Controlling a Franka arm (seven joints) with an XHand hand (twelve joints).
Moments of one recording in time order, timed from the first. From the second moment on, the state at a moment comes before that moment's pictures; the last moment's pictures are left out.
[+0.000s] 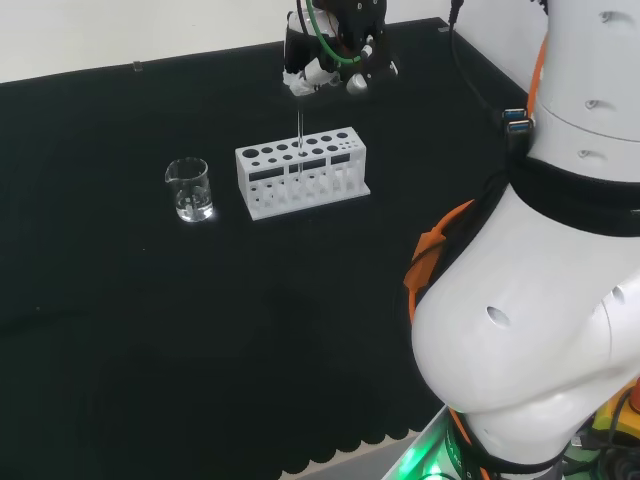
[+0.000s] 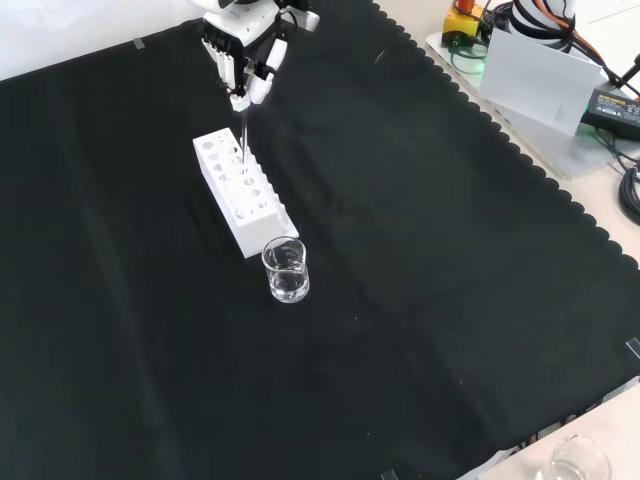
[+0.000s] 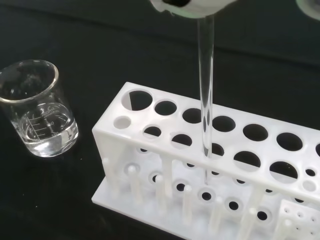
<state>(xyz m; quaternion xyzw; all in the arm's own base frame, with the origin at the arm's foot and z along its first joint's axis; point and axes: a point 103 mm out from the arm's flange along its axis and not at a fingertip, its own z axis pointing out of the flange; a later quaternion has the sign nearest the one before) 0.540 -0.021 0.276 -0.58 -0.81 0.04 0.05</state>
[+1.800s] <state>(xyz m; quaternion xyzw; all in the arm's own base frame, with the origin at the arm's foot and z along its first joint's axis) 0.539 -0.040 0.308 -0.60 -0.79 0.04 0.08</state>
